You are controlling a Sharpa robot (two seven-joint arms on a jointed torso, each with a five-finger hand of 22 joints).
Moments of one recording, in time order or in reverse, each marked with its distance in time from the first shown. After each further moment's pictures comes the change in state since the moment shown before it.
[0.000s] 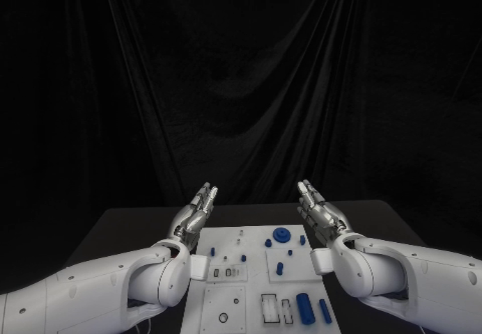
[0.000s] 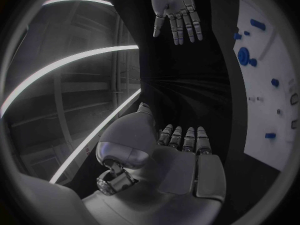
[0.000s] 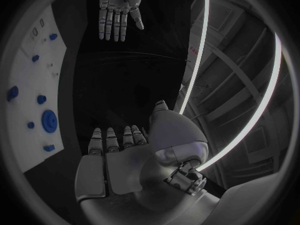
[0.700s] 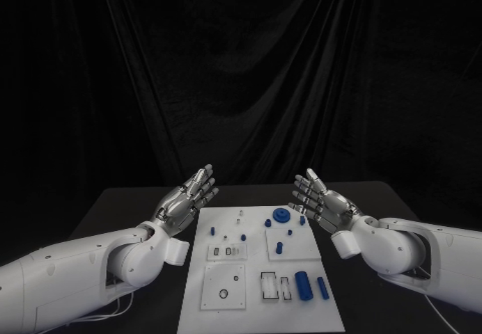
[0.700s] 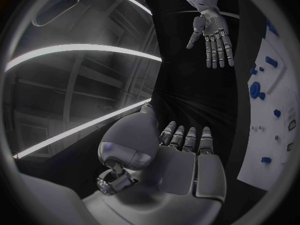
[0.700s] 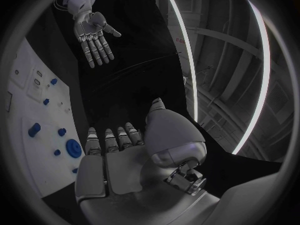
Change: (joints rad) left arm 0.052 -0.071 -0.082 -0.056 0.017 0.475 0.109; left_hand 0.085 0.012 0.009 0.012 0.032 0.117 0.100 0.024 0.017 0.037 0.116 0.007 0.006 0.010 0.082 0.000 0.000 0.031 0.011 0.151 0.000 0.001; right arm 0.069 -0.103 -0.088 0.001 0.162 0.460 -0.077; right_hand 0.105 0.000 -0.003 0.003 0.016 0.103 0.175 0.039 0.021 0.010 0.200 0.032 0.010 0.002 0.069 0.000 0.000 0.016 0.029 0.137 0.013 0.011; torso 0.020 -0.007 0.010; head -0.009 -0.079
